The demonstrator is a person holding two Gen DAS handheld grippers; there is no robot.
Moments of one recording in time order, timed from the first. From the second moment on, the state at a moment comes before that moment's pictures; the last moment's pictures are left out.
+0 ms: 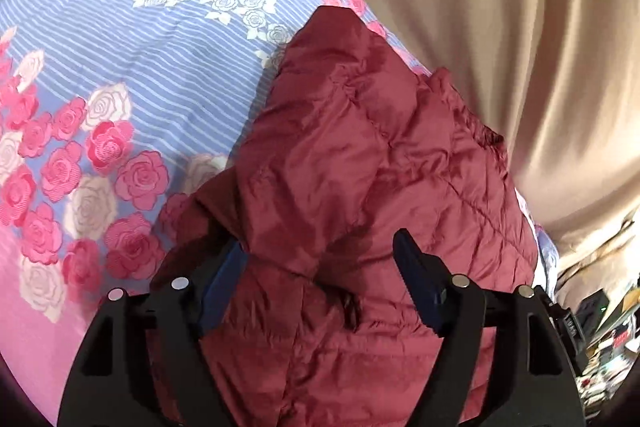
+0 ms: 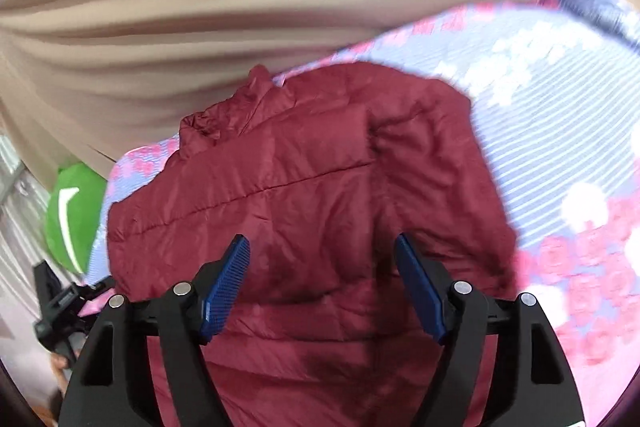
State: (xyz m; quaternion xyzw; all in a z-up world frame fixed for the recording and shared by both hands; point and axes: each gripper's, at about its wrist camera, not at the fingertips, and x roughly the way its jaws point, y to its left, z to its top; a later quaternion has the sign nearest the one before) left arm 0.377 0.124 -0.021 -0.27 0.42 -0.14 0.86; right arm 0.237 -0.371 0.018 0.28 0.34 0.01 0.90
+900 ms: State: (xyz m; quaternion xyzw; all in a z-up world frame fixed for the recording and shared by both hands) left arm 0.375 0.086 -0.035 -0.11 0.43 -0.07 0.90; right arm 0.219 -0.291 0.039 0.11 0.35 -0.02 0.93
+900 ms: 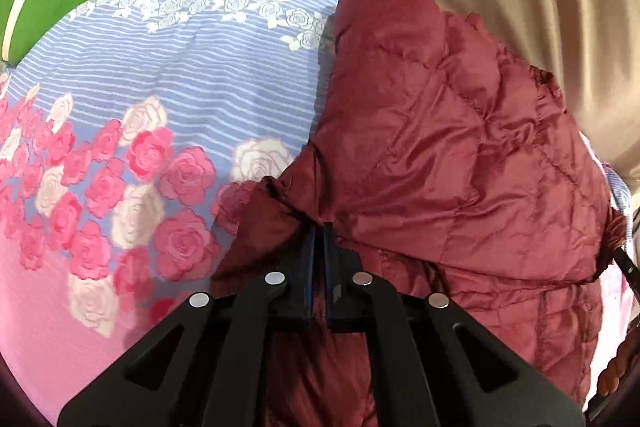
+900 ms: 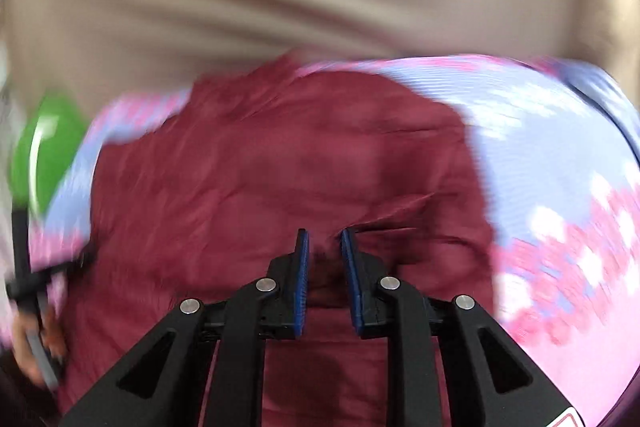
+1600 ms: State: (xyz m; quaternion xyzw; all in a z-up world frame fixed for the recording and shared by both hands) left arm 0.242 0.143 -0.041 -0.09 0.43 -0.08 0.90; right arm 0.038 -0.366 -0.028 0.21 0.41 -0.09 0.88
